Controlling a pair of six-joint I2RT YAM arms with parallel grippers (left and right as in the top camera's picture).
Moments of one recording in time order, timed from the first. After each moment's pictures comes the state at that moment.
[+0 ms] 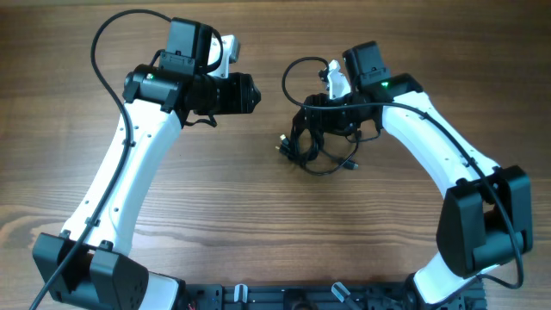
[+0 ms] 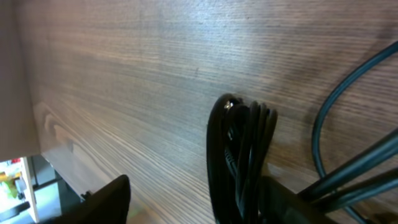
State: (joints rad) left arm -0.27 1.61 1.51 -0.94 0.35 -0.28; right arm 0.32 1.80 1.33 -0.72 -0.58 0.37
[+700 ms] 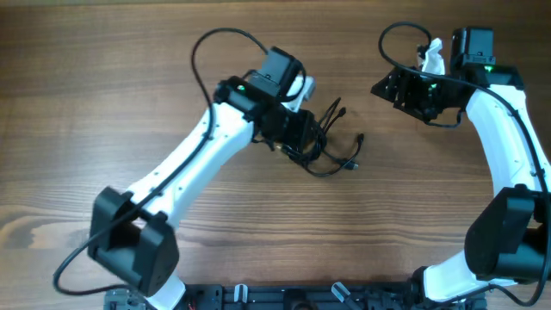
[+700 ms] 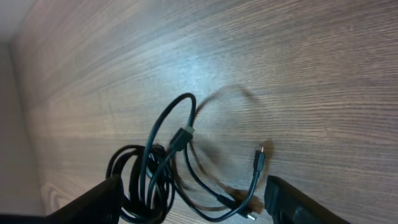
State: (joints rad) left arm -0.58 1.78 1.51 -0.92 0.33 -0.28; right arm -0.10 1.73 1.39 -0.86 -0.57 0.25
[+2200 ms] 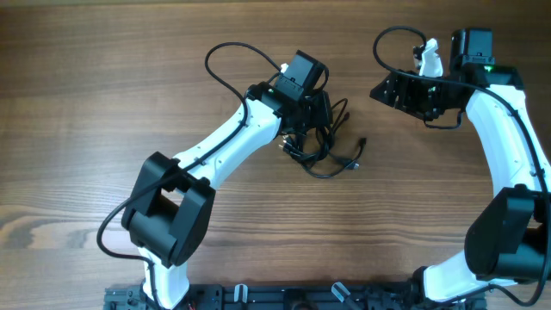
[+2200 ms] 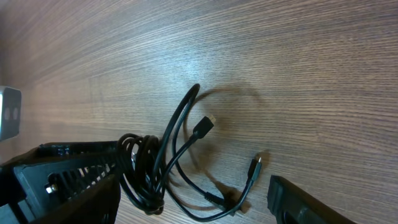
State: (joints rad) left arm -0.63 1.97 1.51 -0.55 0.20 -0.78; right arm -0.10 1.73 1.39 -0.88 -0.56 0.15
